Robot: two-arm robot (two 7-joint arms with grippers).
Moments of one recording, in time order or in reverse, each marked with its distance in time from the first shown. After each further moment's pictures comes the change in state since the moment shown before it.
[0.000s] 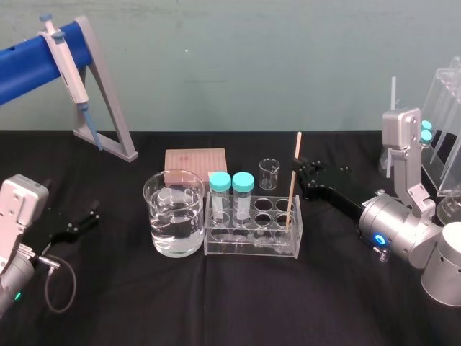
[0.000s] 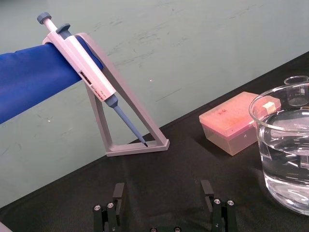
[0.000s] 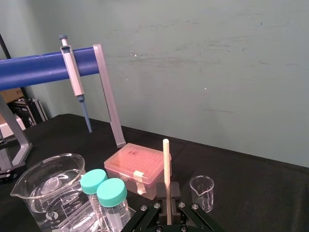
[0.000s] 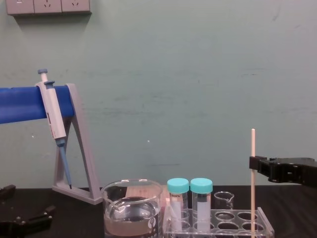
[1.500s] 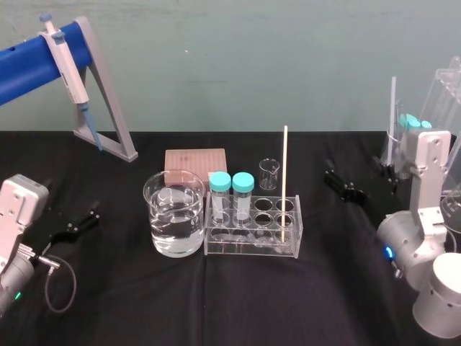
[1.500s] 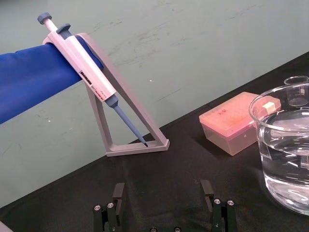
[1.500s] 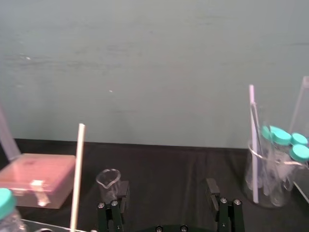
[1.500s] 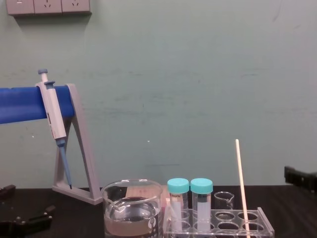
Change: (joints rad) left arm 0.000 0.000 0.000 0.000 0.000 0.000 0.000; right arm -0.129 -0.107 0.102 -0.074 -0.188 -0.032 -0.397
